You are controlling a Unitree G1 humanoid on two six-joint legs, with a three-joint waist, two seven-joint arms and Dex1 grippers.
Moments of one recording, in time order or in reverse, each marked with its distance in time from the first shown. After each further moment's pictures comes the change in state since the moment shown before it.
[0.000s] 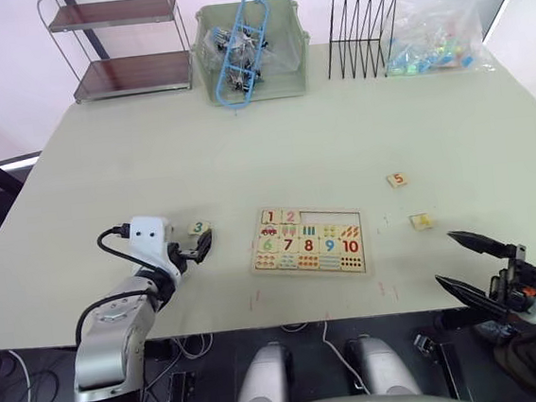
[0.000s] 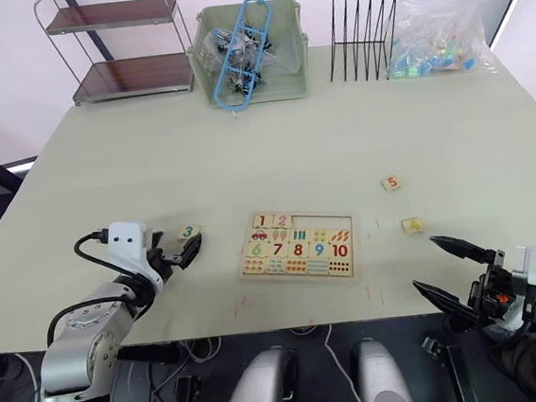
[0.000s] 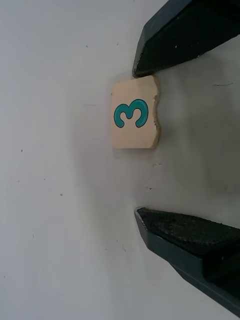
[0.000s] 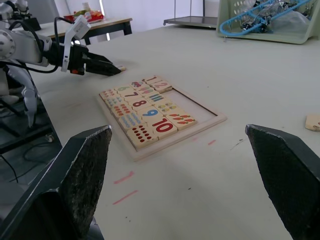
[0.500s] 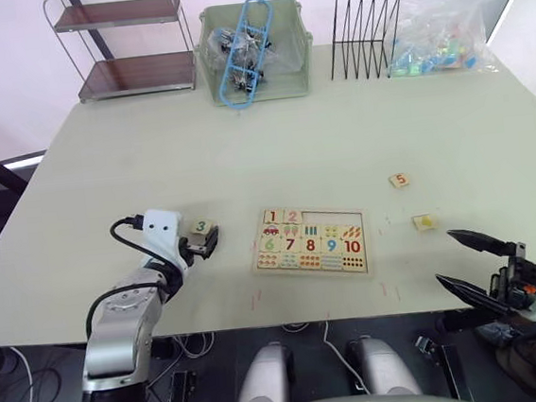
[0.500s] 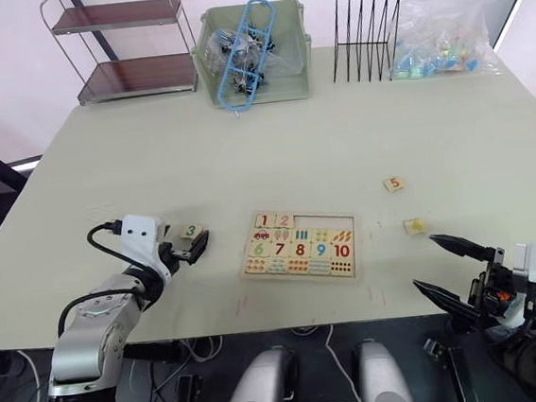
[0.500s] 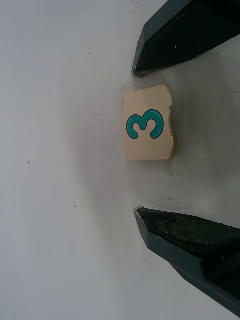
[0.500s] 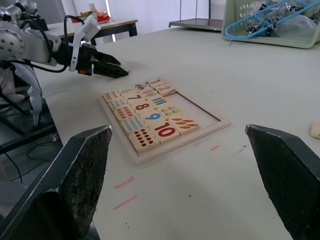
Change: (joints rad) left arm -0.050 0.005 -0.064 0.004 0.065 0.036 0.020; right arm -0.020 -0.004 0.000 0.011 0.002 0.003 0.013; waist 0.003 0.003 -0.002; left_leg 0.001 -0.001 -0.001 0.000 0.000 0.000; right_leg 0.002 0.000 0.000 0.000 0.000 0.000
